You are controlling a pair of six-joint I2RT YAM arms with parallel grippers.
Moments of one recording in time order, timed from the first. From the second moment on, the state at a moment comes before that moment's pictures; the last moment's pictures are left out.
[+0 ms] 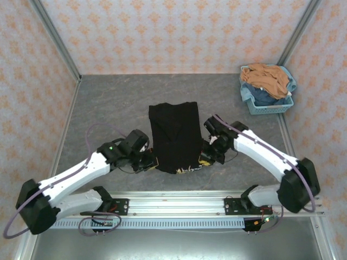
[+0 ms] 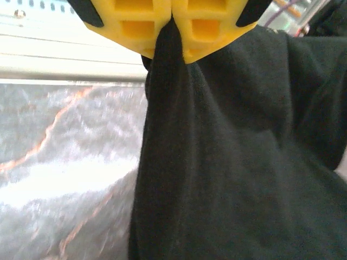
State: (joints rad) left arm -0.72 1.02 0.75 -0.75 0.29 -1.13; right arm 0.60 1.28 0.98 -1.07 -0.44 0.96
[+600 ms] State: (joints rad) left arm -0.76 0.88 1.03 -0.88 0.06 -1.24; right arm 0.57 1.22 1.29 -1.24 -0.49 1.05
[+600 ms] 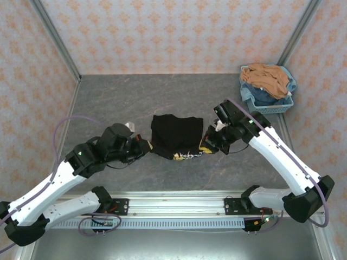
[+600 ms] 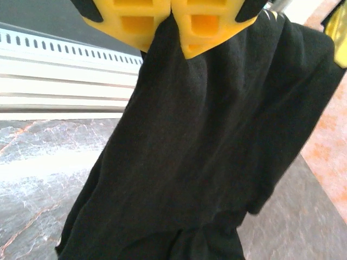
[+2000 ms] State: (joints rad) left arm -0.76 1.39 0.83 -0.42 0.04 -1.62; right arm 0.41 1.30 1.02 -0.60 -0.39 1.11
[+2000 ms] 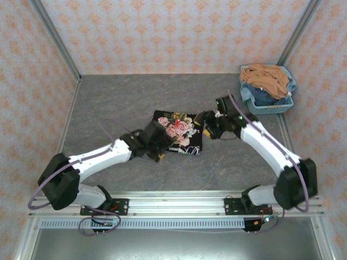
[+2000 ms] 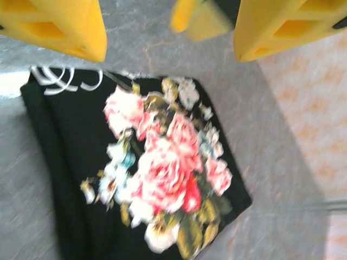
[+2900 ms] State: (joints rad) left arm -0.78 1.73 0.80 0.09 -0.19 -2.09; right arm 0.40 1.08 0.81 -0.53 -0.41 1.14
